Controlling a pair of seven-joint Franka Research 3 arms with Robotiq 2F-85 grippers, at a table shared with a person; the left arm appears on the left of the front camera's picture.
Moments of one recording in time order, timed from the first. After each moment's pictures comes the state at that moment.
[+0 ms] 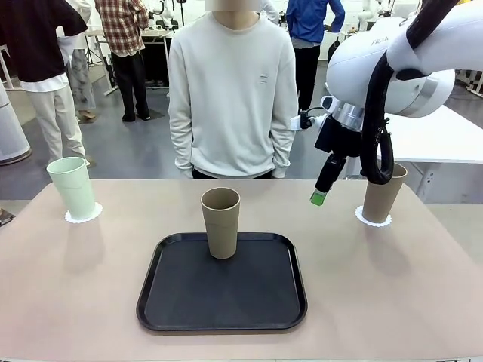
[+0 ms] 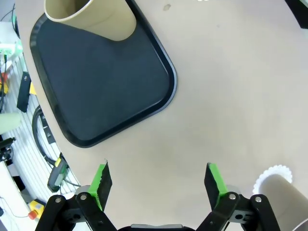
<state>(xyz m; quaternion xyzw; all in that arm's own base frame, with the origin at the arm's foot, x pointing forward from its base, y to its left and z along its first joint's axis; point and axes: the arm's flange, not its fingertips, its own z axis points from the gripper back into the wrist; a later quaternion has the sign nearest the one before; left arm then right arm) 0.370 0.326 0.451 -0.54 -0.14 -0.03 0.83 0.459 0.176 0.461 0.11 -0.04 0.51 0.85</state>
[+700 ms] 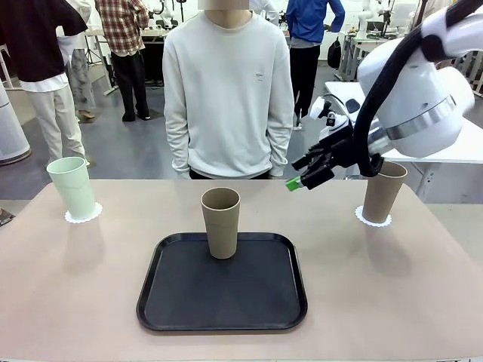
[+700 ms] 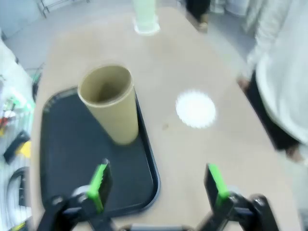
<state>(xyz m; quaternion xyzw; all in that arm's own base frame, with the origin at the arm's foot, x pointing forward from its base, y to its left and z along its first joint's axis) 0.370 0.326 0.451 -0.54 -0.14 -0.03 0.83 0.458 0.160 0.424 0.29 -0.37 0.54 0.69</state>
